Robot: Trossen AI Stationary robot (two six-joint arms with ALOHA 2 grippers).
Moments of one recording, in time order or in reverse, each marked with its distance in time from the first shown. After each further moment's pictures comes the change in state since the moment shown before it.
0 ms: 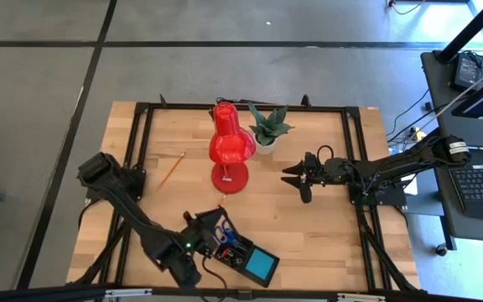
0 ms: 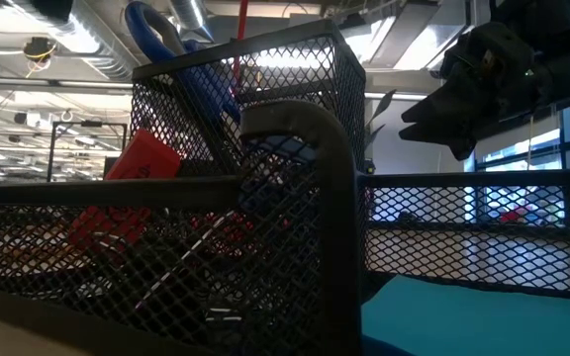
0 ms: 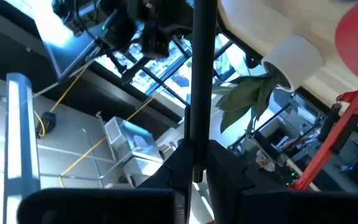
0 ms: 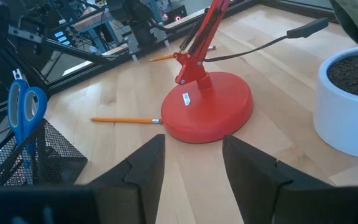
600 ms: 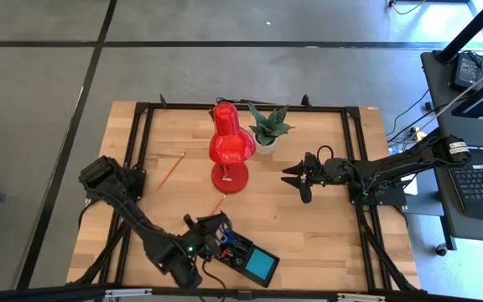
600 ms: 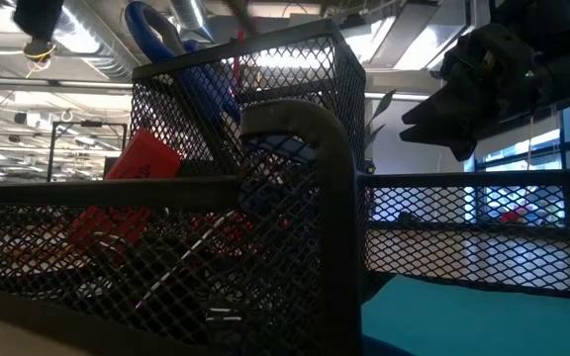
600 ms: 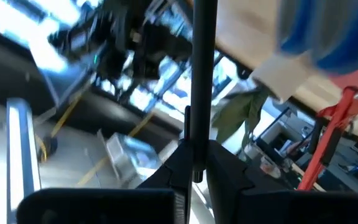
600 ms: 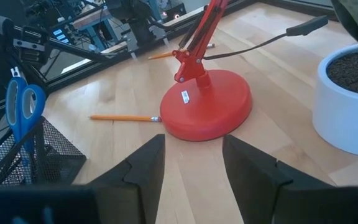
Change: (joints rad) left arm -0.011 0.046 0.000 0.003 0.062 0.036; right arm 0.000 0.000 0.000 -0.009 0.000 0.000
